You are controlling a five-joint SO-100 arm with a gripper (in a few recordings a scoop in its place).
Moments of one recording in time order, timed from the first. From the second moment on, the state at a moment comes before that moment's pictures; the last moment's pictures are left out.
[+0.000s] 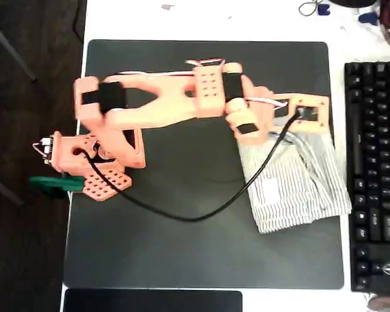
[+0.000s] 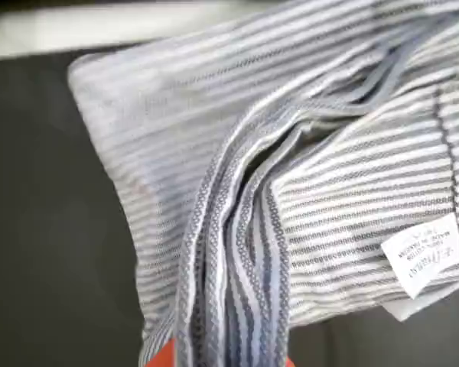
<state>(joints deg) -8.2 101.9 107.7 54.5 -78.2</state>
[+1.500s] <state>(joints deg) -14.2 79.2 100.9 34.1 -72.9</state>
